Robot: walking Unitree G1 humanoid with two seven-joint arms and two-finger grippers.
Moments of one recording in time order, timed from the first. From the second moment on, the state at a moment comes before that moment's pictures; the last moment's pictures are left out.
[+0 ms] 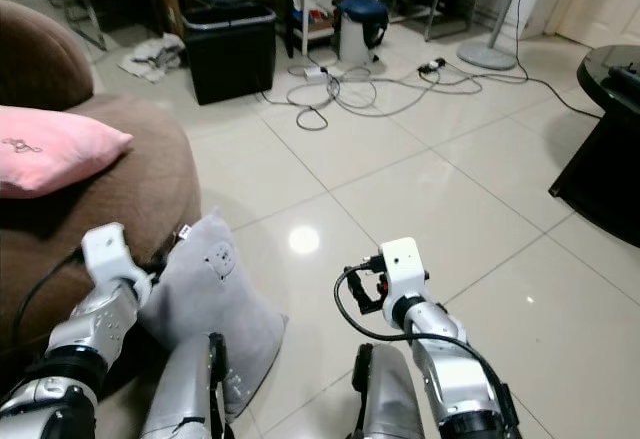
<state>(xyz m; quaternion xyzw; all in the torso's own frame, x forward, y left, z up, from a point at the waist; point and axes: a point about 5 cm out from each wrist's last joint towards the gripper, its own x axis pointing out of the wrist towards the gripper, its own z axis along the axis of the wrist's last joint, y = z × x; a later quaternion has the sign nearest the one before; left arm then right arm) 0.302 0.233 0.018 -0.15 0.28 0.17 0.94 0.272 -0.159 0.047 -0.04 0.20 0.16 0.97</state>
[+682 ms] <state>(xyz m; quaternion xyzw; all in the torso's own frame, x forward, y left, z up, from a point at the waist) 0.273 0.279 0.002 -0.22 0.26 0.36 0.87 0.252 -0.177 0.116 -0.12 0.18 0.22 0.95</state>
